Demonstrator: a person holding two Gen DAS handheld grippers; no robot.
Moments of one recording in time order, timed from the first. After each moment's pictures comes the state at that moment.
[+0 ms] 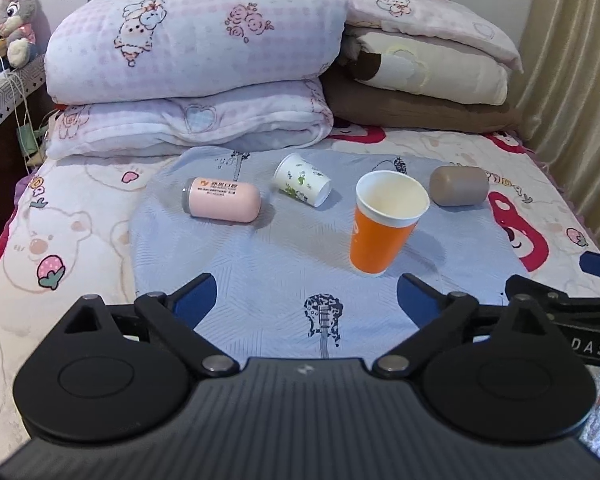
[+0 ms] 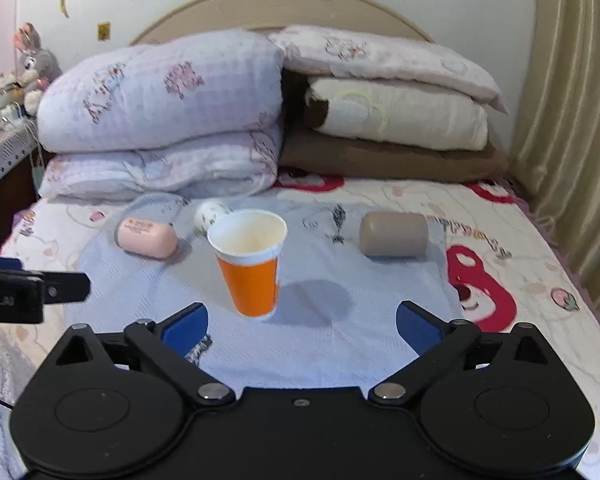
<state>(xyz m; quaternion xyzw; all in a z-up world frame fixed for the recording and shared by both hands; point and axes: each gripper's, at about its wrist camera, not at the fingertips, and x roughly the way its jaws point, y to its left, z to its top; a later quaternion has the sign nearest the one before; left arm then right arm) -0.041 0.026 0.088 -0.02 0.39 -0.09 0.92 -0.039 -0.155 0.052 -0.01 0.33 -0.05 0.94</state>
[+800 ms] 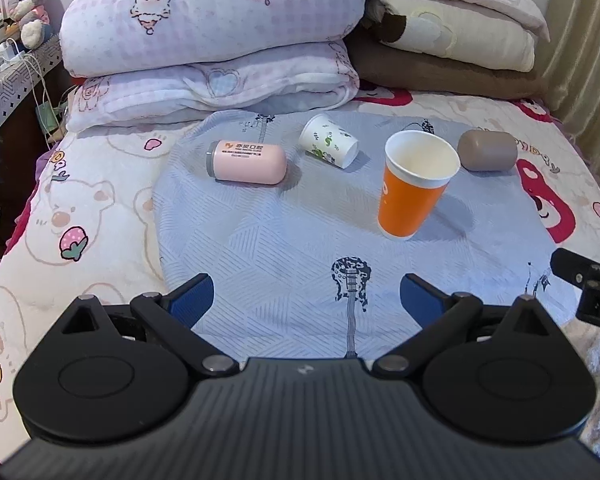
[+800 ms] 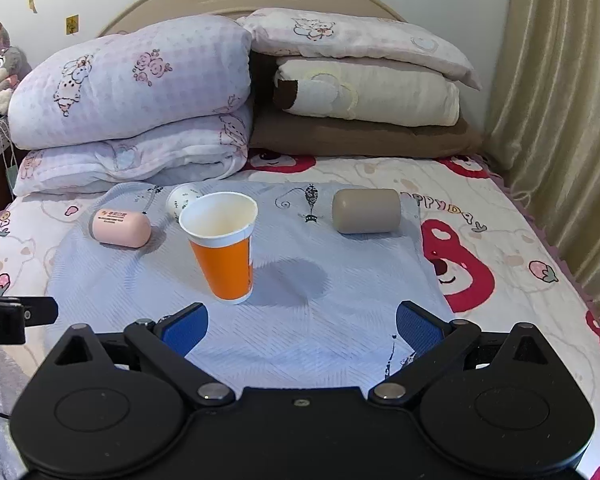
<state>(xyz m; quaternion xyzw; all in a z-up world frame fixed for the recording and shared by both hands) -0.038 0.027 0.078 0.01 0.44 -0.05 0.90 -0.044 -0.166 0.050 0.00 0.35 -0.08 0.93</state>
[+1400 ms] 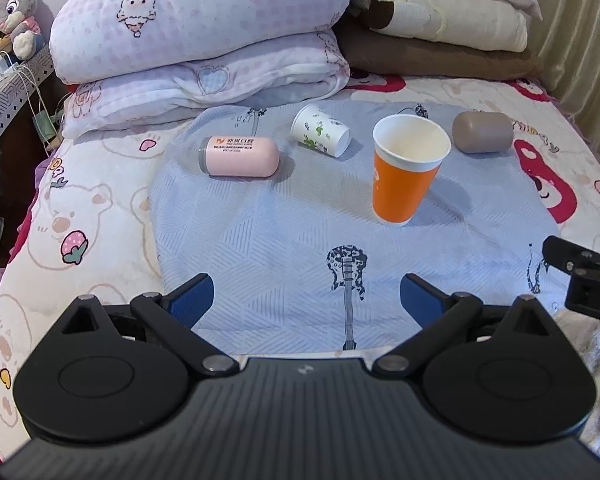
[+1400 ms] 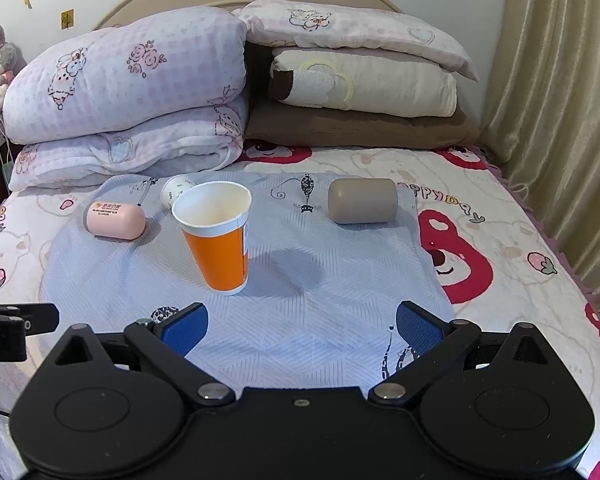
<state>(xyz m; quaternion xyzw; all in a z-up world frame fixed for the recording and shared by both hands) -0.039 0.012 0.076 0.03 0.45 -0.05 0.89 -0.043 -0.169 0.044 0.00 0.36 -0.09 0.93</state>
